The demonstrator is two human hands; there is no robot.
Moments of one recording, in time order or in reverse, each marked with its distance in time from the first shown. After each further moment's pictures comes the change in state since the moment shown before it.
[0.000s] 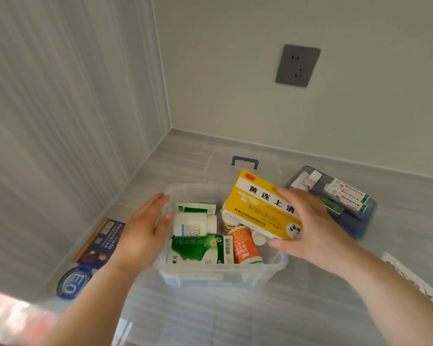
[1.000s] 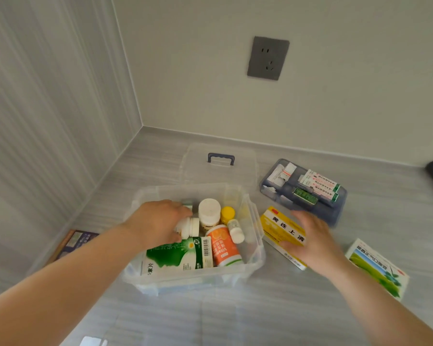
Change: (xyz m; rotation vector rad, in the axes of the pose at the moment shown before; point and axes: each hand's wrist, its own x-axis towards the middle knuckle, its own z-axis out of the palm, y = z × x) left_hand 0.059 0.024 0.030 0.714 -0.581 0.422; right_hand -0.019 0.075 0.024 -0.116 0.009 0.454
